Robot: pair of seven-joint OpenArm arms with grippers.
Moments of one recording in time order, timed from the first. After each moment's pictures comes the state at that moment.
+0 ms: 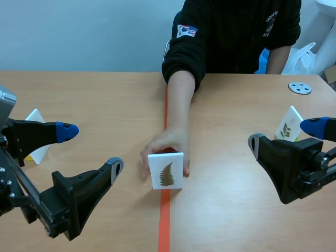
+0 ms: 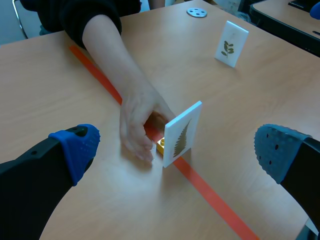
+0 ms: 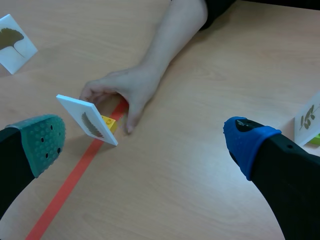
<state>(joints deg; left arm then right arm) 37.5 -29.4 0.3 116.0 -21.5 -27.5 -1.9 -40.2 20.6 17.5 119.7 30.5 30.5 -13.7</state>
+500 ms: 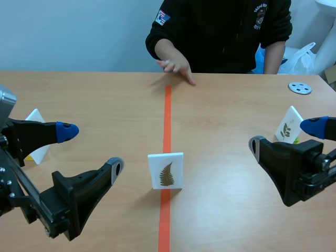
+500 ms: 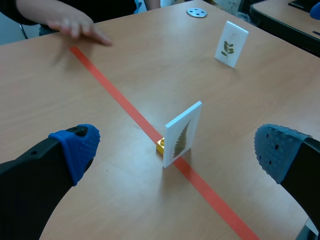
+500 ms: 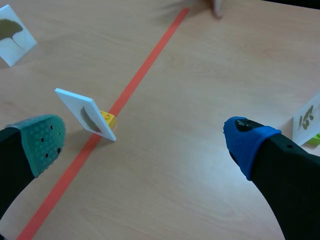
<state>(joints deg) 37.5 -29.4 0.3 116.0 -21.5 -27.5 -1.9 -40.2 22.8 17.2 119.7 30.5 30.5 -14.1</state>
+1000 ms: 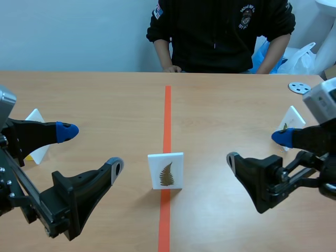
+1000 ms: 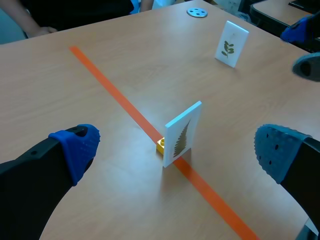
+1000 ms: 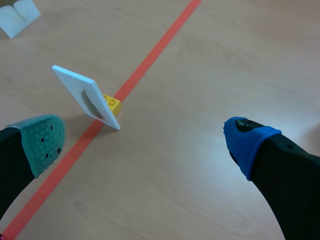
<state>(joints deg) 37.5 -29.4 0.3 116.0 -21.5 -27.5 -1.9 -31.4 24.9 7.0 109.7 24.7 31.0 -12.4</state>
